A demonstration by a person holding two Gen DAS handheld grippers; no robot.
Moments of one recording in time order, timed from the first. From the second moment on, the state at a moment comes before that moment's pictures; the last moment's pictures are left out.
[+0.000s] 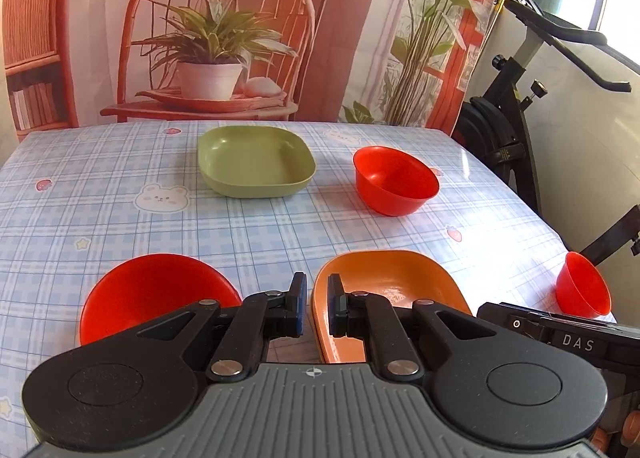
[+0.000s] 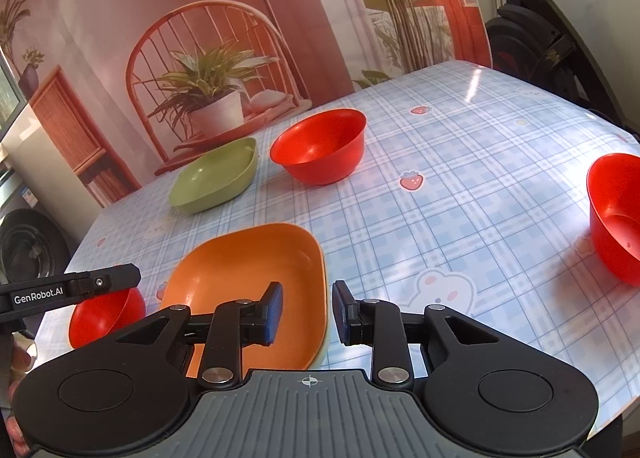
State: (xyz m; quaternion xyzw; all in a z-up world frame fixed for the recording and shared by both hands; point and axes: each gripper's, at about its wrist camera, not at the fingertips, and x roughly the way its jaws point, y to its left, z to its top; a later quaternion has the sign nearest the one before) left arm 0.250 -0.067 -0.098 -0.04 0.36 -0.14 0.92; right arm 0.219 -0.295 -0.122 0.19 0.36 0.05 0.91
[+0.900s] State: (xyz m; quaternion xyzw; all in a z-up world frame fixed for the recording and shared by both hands) left arm 0.294 0.011 -0.035 -0.04 0.33 -0.07 0.94; right arm 0.275 -0.248 -0.046 0.13 0.31 0.07 0.94
